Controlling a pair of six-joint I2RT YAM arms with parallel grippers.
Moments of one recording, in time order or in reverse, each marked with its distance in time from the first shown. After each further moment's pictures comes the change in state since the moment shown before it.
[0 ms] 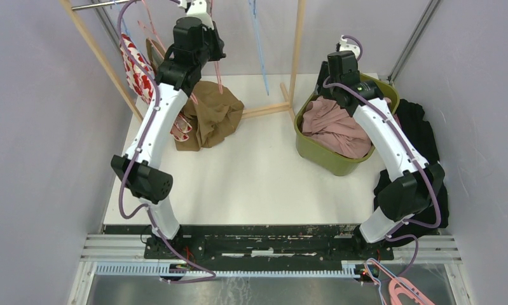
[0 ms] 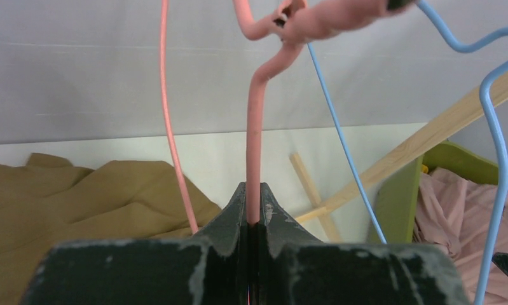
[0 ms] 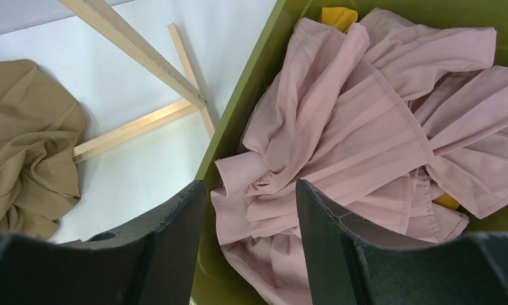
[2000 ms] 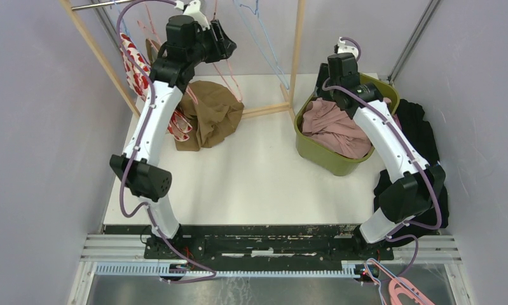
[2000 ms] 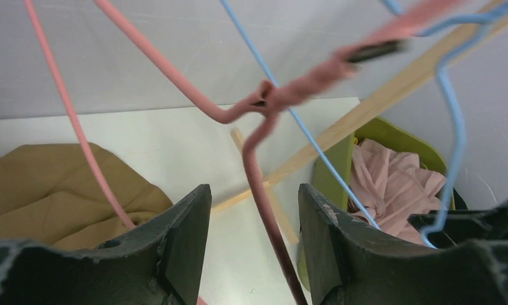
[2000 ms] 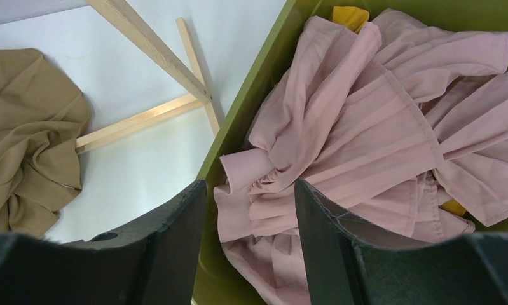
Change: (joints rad) left arm 0.056 0.061 0.050 -0.053 0.287 -0.148; right arm 0.000 -0.016 -0.035 0.031 -0.029 -0.027
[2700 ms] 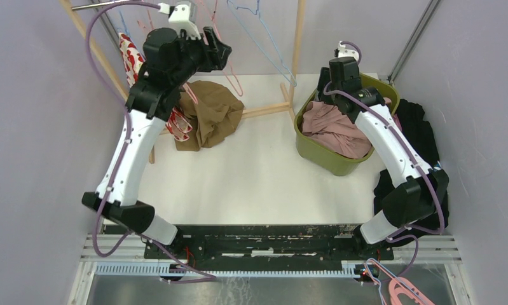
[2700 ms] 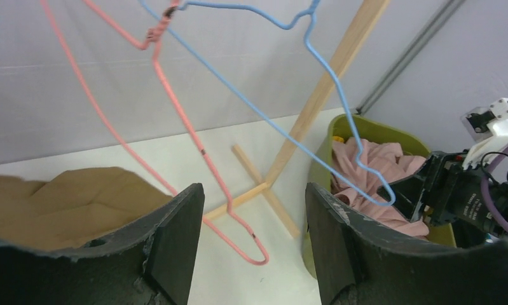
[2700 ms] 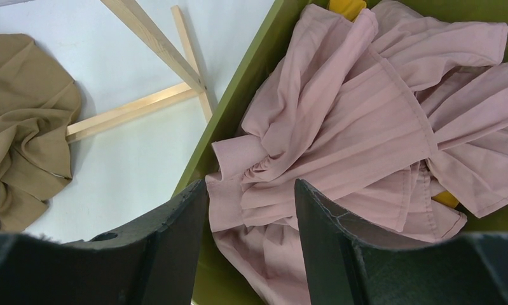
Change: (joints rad) left arm -0.089 -0.316 -0.201 0.043 -0.071 0.127; right arm 0.000 -0.041 -0.064 0.014 -0.008 -0.021
